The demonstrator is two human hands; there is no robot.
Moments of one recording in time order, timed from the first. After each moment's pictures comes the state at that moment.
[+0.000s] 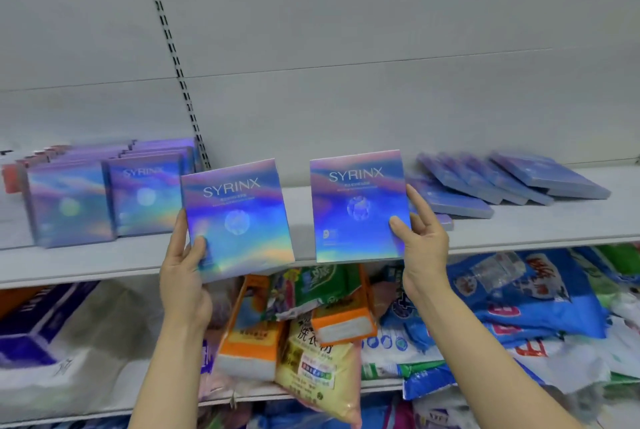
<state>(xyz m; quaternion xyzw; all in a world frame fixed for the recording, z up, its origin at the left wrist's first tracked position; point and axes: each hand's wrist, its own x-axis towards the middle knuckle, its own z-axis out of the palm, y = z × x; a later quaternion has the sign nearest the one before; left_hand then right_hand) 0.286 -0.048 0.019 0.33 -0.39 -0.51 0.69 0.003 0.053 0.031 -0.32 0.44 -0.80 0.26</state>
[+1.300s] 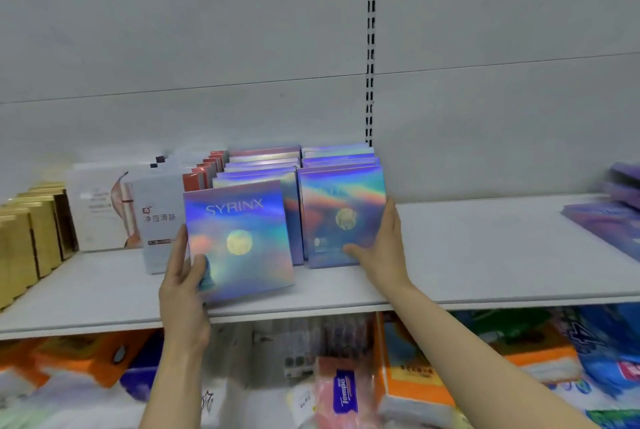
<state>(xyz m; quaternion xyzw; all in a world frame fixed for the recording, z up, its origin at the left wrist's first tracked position) 0.633 -0.250 0.007 0.37 -0.43 -0.46 0.68 0.347 -0.226 -0.006 -0.50 0.65 -0.56 0.10</state>
